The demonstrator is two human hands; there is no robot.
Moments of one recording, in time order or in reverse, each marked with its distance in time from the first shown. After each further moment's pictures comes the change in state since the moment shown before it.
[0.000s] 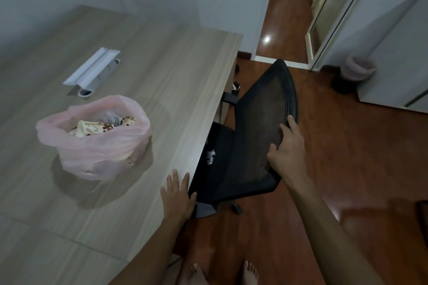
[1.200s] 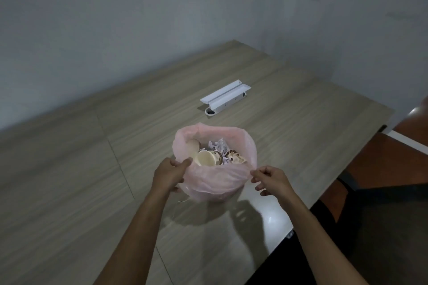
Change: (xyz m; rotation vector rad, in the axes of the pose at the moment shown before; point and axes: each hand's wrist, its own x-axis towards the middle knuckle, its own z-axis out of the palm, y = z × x) left_hand -0.004 -0.173 -0.251 -1.128 0.484 -0.797; right_hand 0.058 -0.222 0.197 0.526 -0.913 0.035
